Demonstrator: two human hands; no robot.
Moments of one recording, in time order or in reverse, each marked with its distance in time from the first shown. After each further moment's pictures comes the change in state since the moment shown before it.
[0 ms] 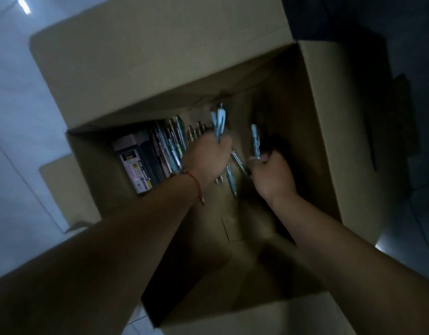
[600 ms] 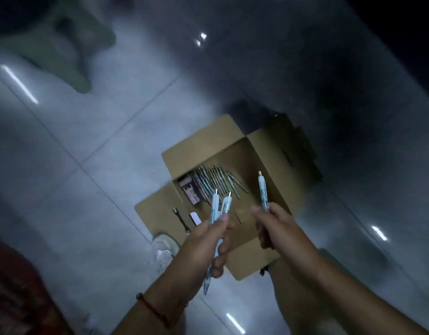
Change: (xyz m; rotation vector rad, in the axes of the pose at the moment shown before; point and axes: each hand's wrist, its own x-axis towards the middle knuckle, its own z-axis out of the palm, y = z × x) left_hand -0.372 0.104 -0.267 -0.681 -0.534 -0.261; right_hand -0.401 -0.167 -0.160 0.407 -0.229 0.071
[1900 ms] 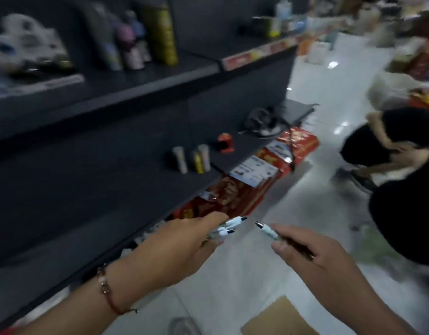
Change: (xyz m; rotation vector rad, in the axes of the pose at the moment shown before) left_hand -0.699 -0.291 -0.072 0.542 1.503 0.500; right_hand -0.611 -0.050 0.289 -1.132 -1.120 -1.335
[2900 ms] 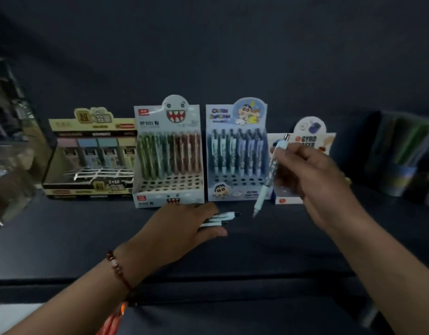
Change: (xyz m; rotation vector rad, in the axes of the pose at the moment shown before) left_hand -0.161 -0.503 -0.275 0.451 0.472 -0.509; right_hand 0.414 -0.408 0.438 0.640 -0.439 -0.403
